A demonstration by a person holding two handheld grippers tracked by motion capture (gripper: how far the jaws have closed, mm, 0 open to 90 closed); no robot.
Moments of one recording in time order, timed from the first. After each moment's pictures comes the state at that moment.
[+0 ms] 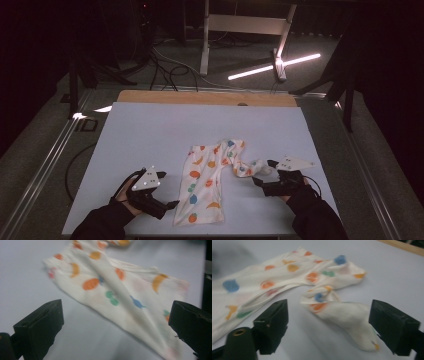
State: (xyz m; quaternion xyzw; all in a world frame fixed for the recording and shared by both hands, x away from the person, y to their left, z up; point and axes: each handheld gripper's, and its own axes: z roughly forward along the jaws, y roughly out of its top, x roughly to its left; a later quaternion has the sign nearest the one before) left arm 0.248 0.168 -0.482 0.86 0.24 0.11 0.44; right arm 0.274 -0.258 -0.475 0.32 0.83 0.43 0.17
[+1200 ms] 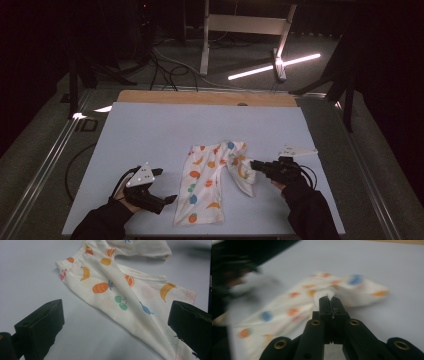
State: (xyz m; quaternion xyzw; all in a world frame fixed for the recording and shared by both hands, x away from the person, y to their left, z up) left arm 0.254 0.177 -0.487 0.84 0.27 0.10 0.46; right arm 0.302 -0.266 -0.462 0.38 0.77 0.50 0.07
